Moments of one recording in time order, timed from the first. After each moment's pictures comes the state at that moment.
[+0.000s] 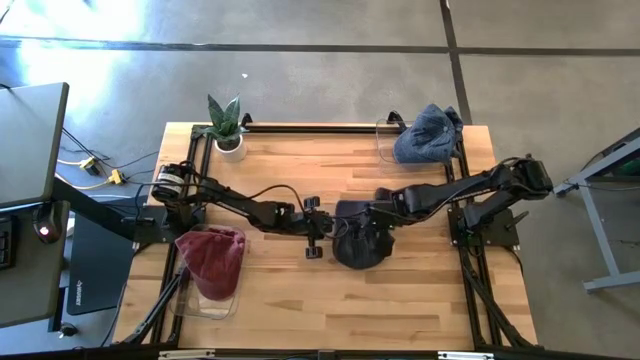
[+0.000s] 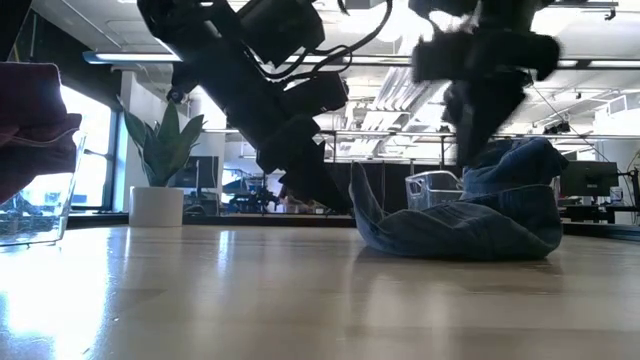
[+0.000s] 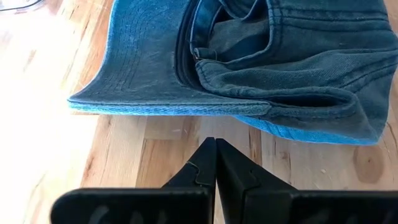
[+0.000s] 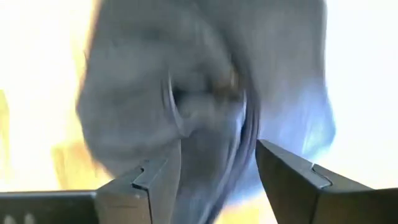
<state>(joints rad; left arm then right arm) -0.13 1.86 1.03 0.08 -0.24 -0.03 0.12 1.51 1.02 -0.74 0.08 0.30</state>
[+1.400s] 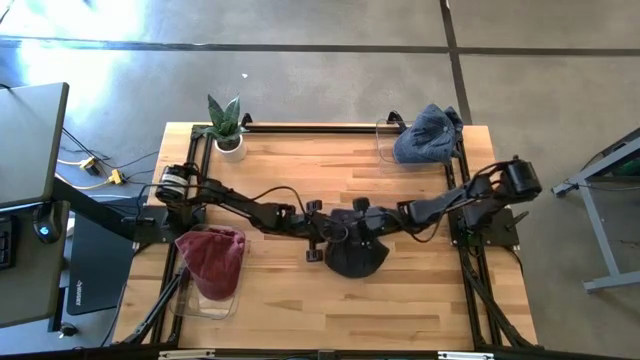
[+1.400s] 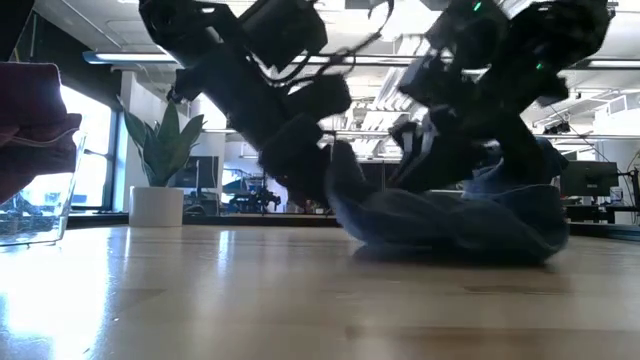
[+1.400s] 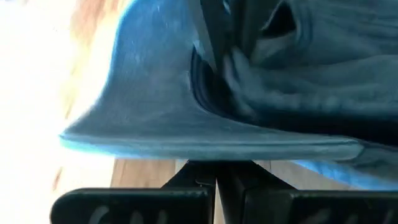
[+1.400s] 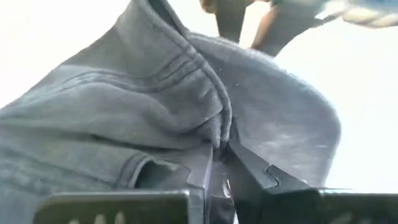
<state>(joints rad) -0.13 1.88 1.03 0.13 -0.19 -0.03 0.12 1.61 0.64 0.30 0.05 -0.19</state>
